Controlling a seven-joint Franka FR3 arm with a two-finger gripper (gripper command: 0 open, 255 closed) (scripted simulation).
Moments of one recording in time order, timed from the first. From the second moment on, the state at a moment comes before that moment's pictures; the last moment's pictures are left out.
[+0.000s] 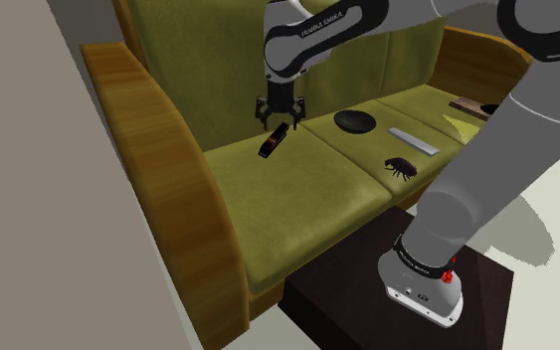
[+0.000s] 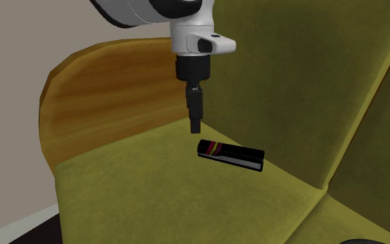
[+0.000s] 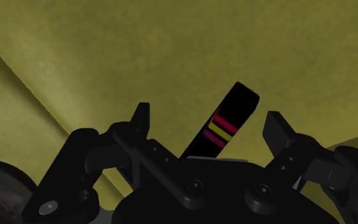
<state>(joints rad) -0.21 -0.07 0.22 -2.19 -0.04 2.09 0.84</state>
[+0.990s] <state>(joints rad) -0.25 0.28 0.15 -2.02 -0.09 2.29 1.21</state>
